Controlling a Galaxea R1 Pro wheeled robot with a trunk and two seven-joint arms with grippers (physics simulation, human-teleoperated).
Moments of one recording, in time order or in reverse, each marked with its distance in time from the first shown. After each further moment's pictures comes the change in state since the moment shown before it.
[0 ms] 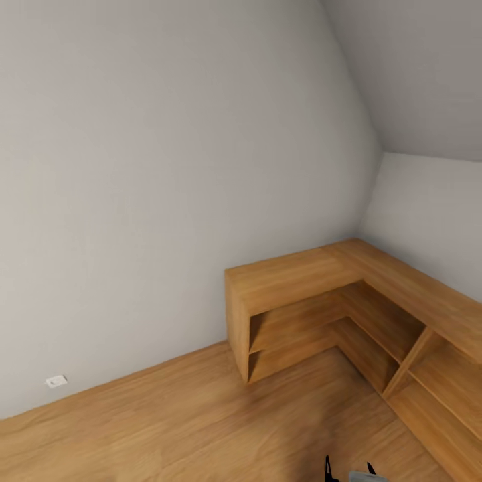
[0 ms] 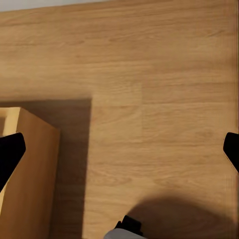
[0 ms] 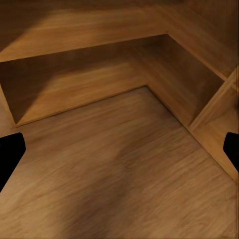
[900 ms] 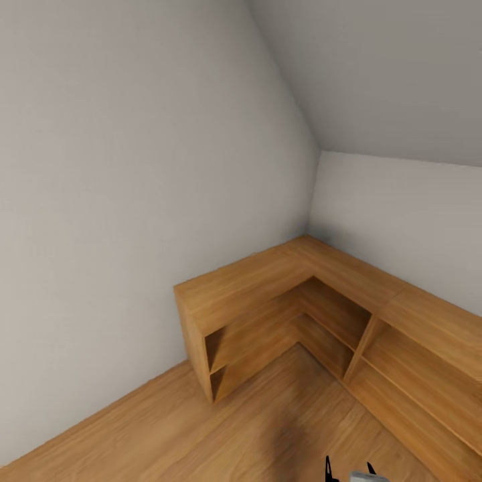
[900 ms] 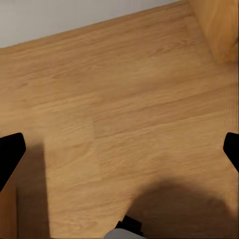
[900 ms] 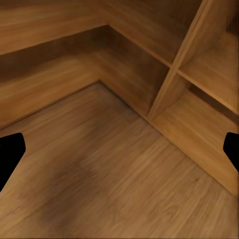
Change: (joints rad) left arm 0.000 0.000 0.000 0.000 0.000 0.000 0.000; right arm 0.000 0.000 0.000 0.000 0.000 0.001 0.000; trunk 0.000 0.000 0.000
